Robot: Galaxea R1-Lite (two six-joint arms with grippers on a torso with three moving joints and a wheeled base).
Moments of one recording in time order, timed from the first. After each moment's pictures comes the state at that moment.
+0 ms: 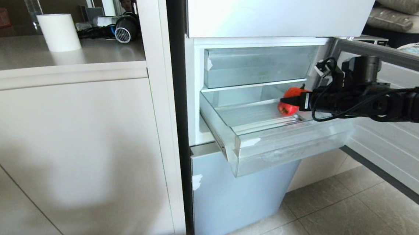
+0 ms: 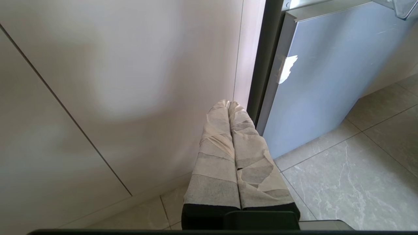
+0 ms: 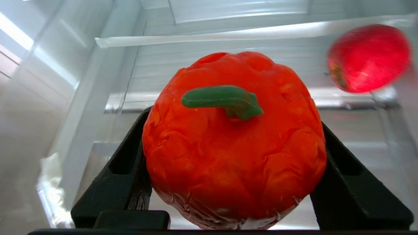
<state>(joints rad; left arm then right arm) 0.00 0.00 -0.06 0.16 0.01 0.00 0.10 2.14 -1.81 -0.03 0.38 0.00</state>
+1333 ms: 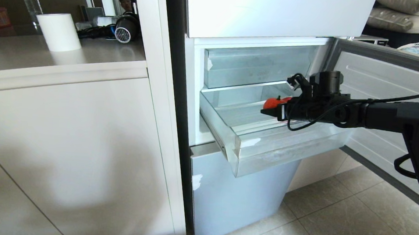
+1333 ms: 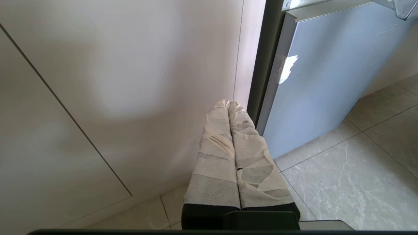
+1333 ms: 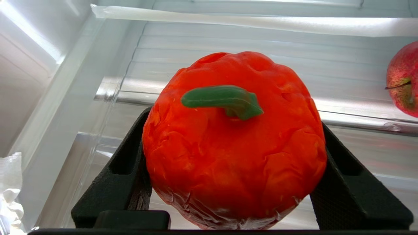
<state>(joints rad) 0.00 0.00 -0.06 0.16 0.01 0.00 0.17 2.32 -1.97 -0.01 0.39 -0.09</state>
